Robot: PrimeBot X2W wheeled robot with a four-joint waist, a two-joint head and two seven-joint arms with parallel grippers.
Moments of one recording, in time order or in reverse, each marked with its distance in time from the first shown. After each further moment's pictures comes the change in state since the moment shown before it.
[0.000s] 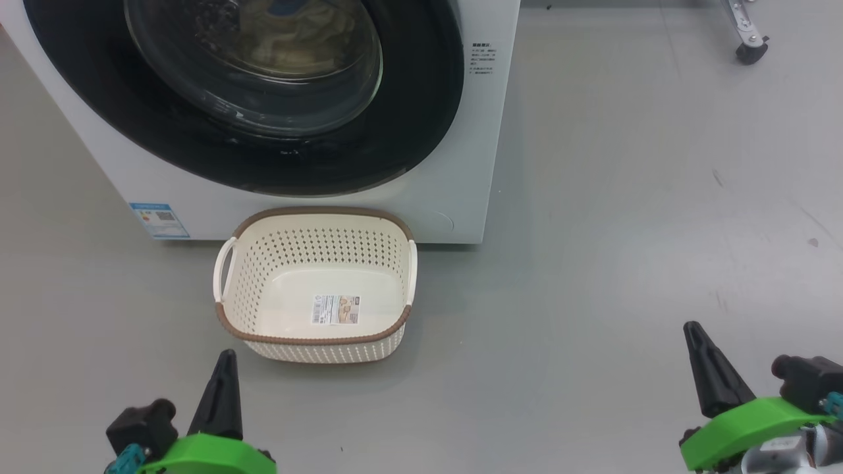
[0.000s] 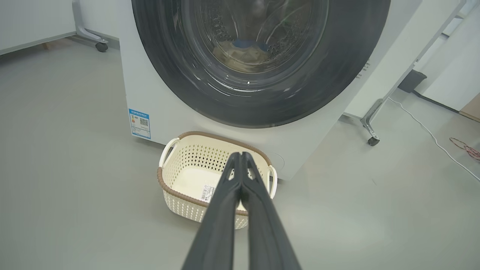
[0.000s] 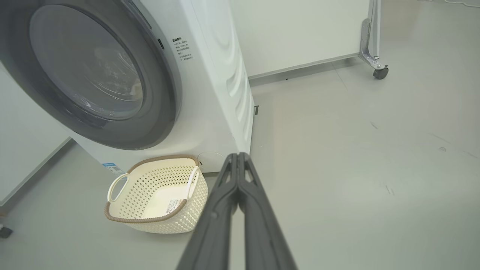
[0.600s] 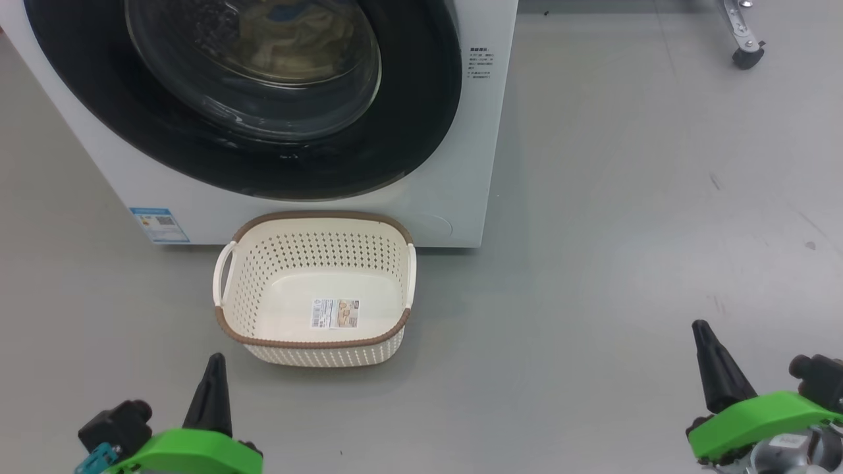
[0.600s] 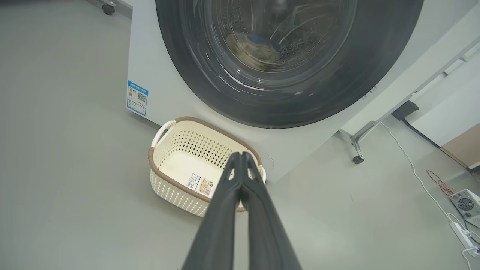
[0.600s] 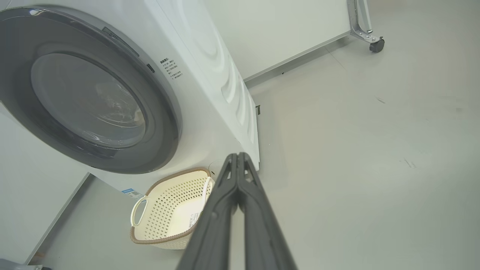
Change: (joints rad) left arm -0.001 -0.010 0.041 0.001 -0.173 -0.017 0.049; right arm -0.015 0.000 -0.002 0.024 0.197 0.000 0.027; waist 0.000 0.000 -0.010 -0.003
